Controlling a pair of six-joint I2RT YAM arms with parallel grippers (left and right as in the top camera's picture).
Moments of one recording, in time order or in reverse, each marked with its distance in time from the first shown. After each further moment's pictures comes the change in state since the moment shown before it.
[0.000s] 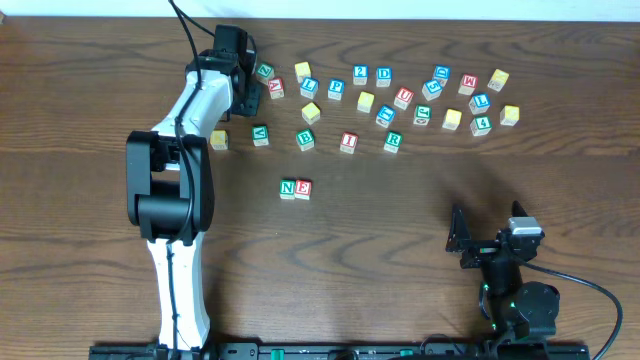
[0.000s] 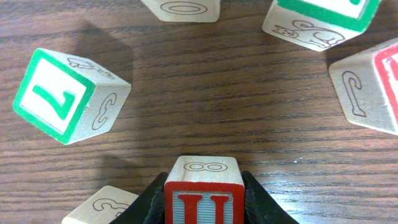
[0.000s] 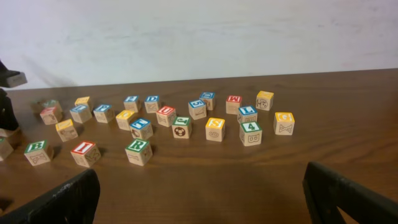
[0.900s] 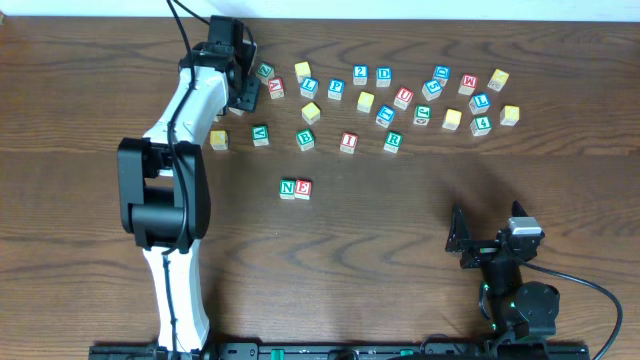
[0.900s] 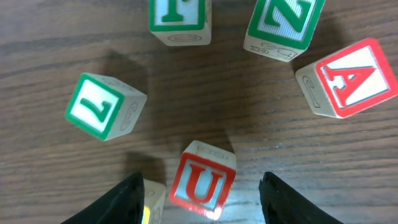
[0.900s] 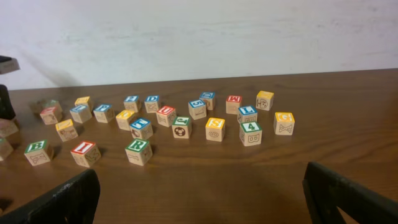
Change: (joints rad) left arm 0.001 -0.065 -0.003 -0.016 0.017 0.066; right arm 0.000 0.000 0.000 0.000 0.000 0.000
